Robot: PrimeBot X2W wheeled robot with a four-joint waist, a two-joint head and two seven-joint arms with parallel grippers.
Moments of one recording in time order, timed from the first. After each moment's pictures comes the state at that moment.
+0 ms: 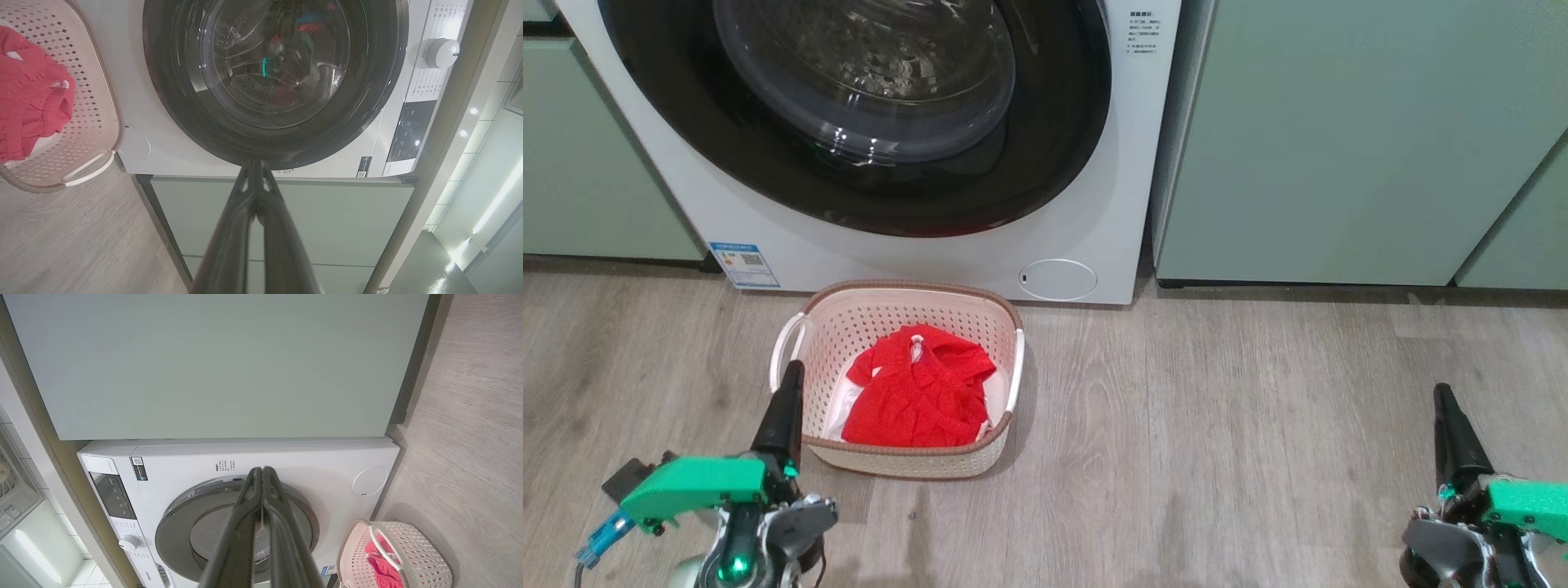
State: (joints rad) left arm -0.08 0.05 0.08 0.28 -1.60 -0.13 0.11; right arm -0.07 -0.03 -0.13 0.28 1.60 0.13 0.11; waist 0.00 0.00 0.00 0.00
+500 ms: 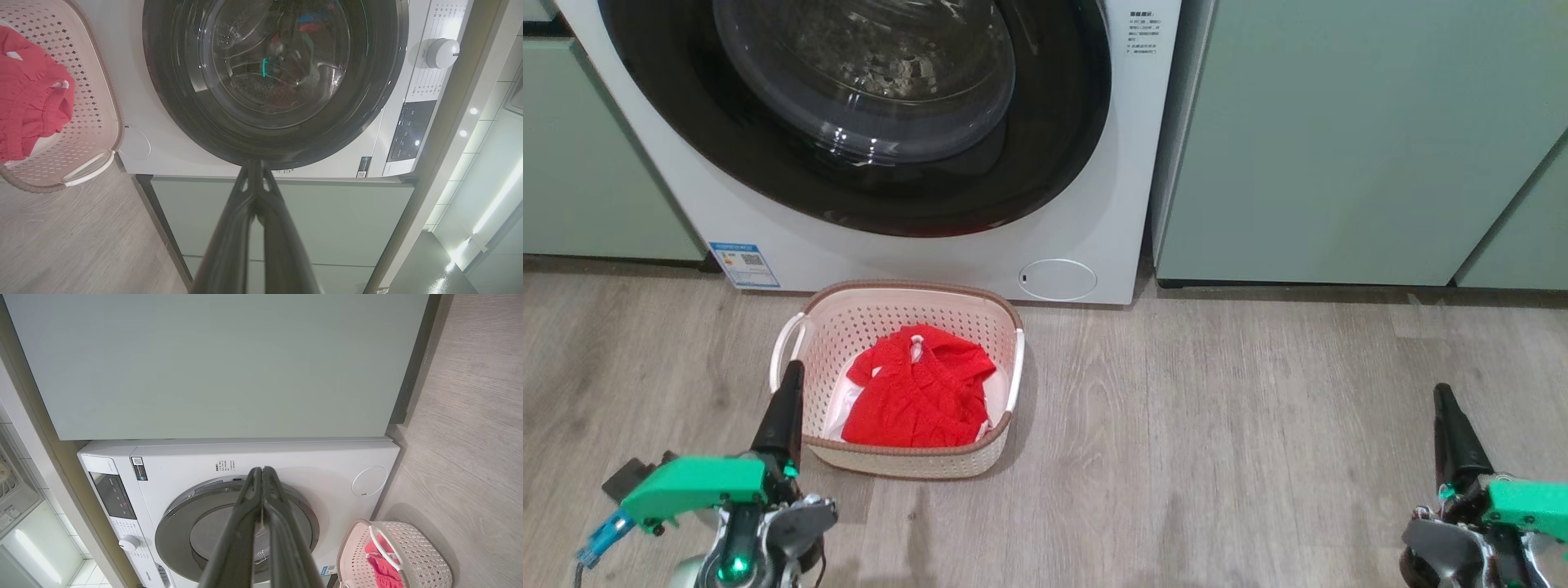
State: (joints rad) left arm -0.08 0.05 0.08 0.28 -1.60 -0.13 0.11; right arm -0.07 -0.03 -0.13 0.28 1.60 0.13 0.11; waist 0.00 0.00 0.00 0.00
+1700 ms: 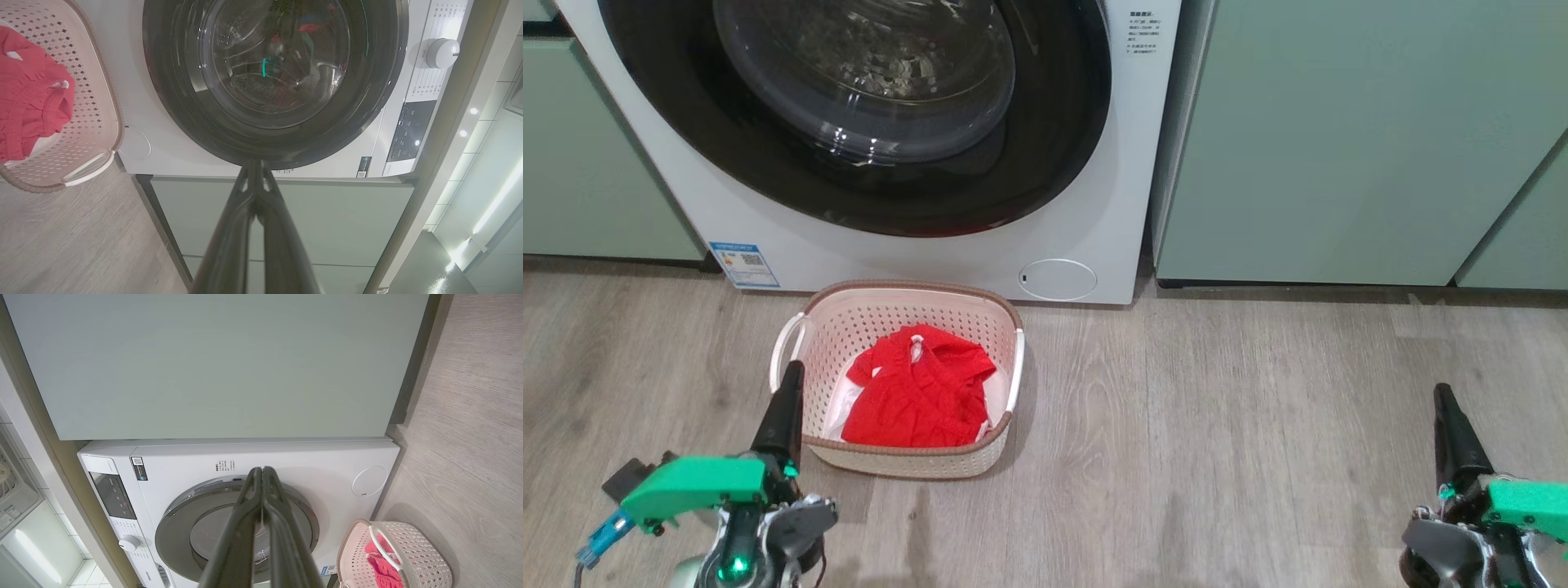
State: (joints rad) left arm -0.08 0.05 0.08 0.28 -1.60 -0.13 0.11; right arm -0.07 -0.03 -0.13 0.28 1.60 0.13 0.11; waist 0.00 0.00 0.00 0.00
